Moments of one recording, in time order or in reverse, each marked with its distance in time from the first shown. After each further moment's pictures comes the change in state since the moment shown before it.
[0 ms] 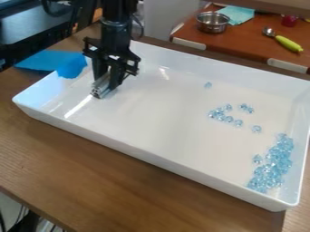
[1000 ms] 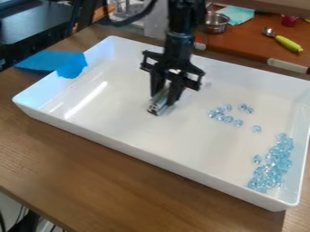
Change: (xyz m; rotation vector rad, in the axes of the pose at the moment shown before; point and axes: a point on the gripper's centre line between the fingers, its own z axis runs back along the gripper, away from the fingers) arm 0.001 -0.108 0.013 -0.064 0.037 -0.065
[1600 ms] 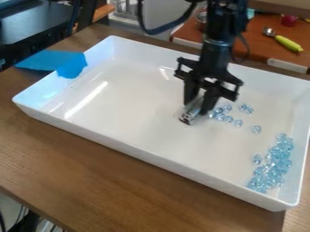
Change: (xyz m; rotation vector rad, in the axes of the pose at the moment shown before) arm 0.004 -0.053 0.005 -0.011 -0.021 -0.102
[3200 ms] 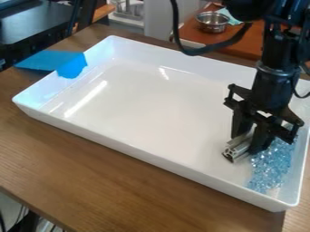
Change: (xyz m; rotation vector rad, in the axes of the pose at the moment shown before) arm -0.035 -0.087 0.003 -0.060 0.019 -0.306
